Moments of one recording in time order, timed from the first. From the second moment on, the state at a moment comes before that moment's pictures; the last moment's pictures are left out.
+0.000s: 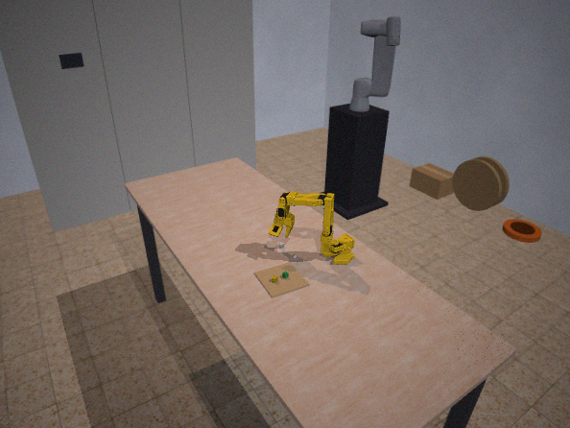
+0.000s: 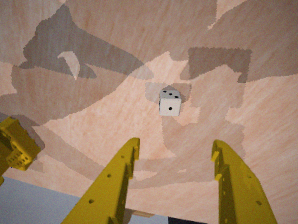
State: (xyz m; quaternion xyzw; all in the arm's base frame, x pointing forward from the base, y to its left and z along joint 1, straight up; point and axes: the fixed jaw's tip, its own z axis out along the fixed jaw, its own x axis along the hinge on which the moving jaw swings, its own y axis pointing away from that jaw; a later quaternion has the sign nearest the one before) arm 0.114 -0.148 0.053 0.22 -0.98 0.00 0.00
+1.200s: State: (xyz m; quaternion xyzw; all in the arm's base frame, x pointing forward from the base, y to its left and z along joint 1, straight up) arm 0.116 -0.150 0.022 0.22 -0.98 0.01 0.00
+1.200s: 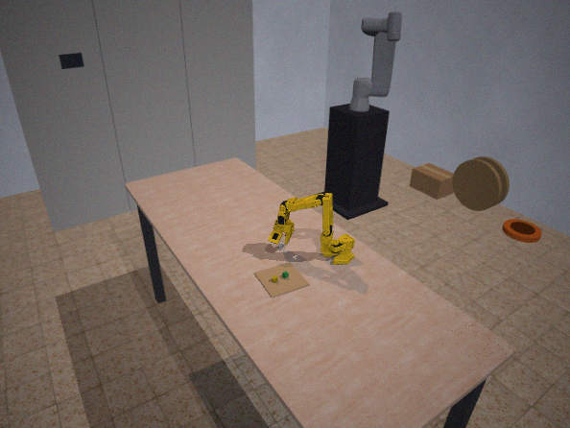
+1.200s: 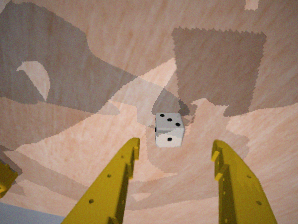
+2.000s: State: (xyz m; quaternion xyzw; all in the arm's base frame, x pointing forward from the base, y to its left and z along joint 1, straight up) arm 0.116 -0.151 0.013 0.22 -0.98 0.01 -0.01
